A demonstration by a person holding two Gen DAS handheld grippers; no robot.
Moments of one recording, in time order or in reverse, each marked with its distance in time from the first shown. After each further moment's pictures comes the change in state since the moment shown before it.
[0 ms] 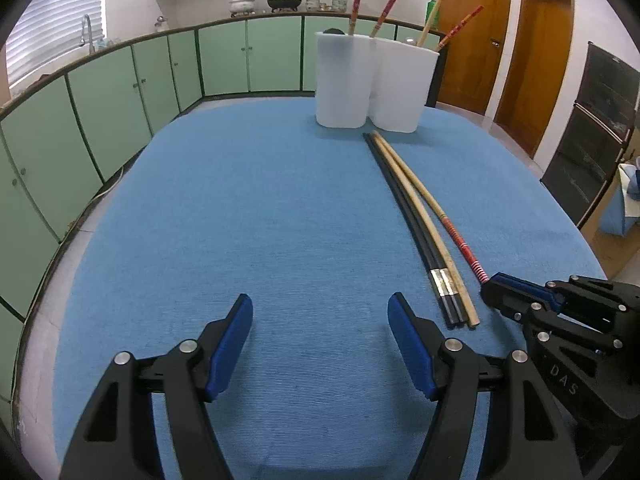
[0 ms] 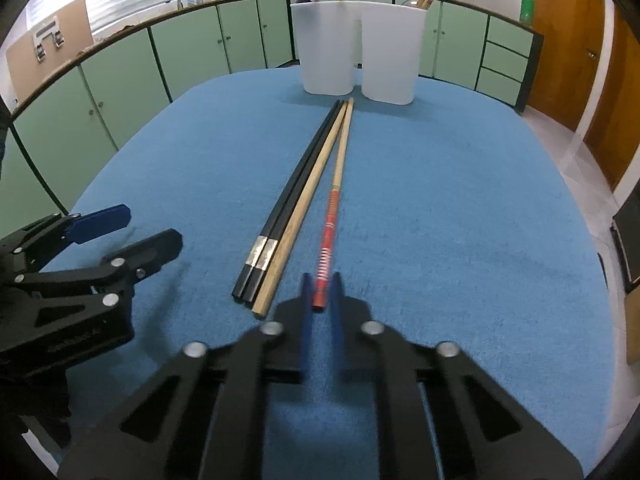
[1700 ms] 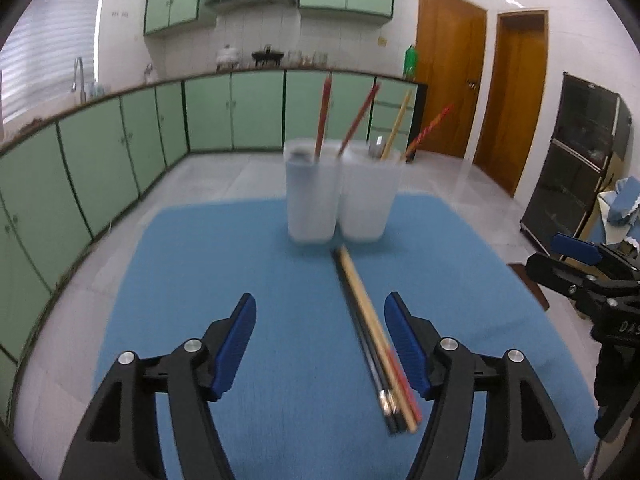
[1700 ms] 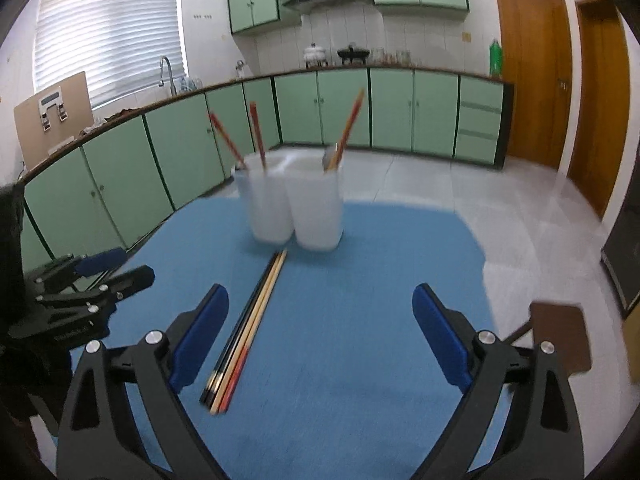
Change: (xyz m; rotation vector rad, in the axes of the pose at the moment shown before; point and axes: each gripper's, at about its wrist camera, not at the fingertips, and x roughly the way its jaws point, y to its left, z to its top) left arm -0.037 -0.015 0.070 0.018 -0.172 -0.050; right arm -0.081 -0.078 0.057 0.080 -0.264 -0.003
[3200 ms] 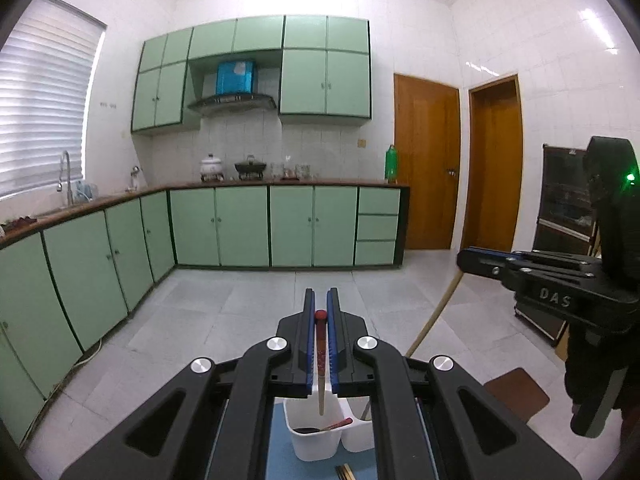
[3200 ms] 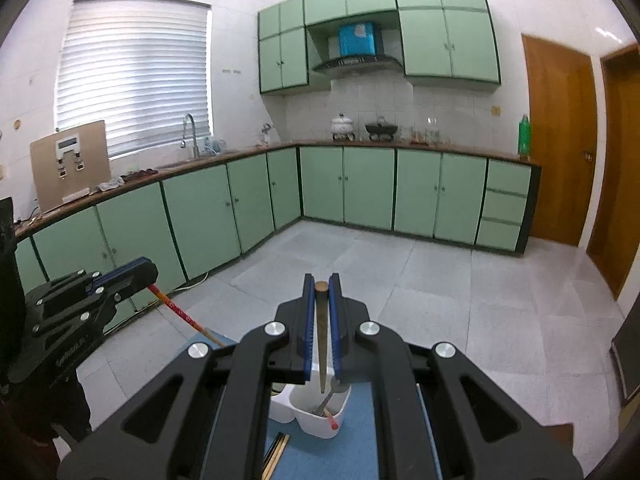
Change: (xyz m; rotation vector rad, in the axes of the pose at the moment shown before) left arm -0.020 -0.005 0.210 0.083 -0.383 -0.044; right arm 0.023 -0.016 0.244 -0.095 -0.217 0.072
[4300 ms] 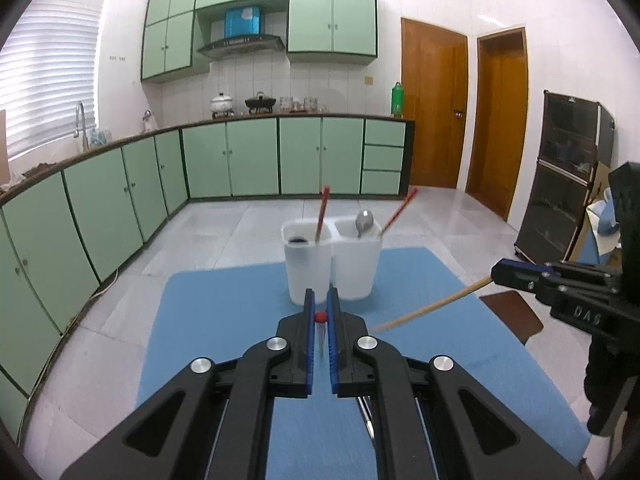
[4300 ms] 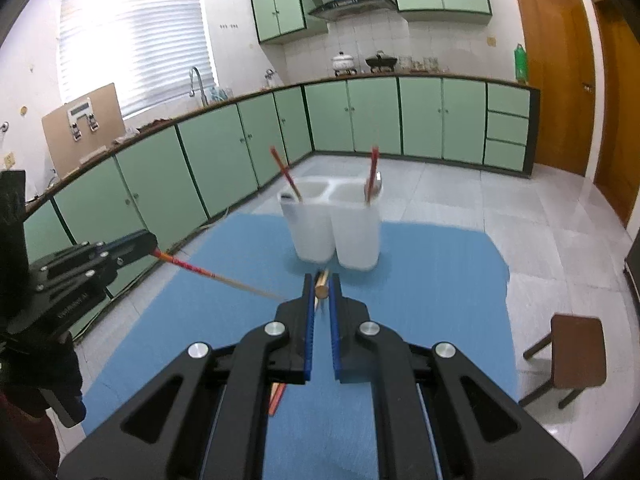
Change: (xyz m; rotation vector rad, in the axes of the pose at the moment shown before) left arm -0.107 -0.023 -0.129 -0.010 0.205 0.040; right arm -0.096 0.047 -0.166 0.060 0.156 0.060
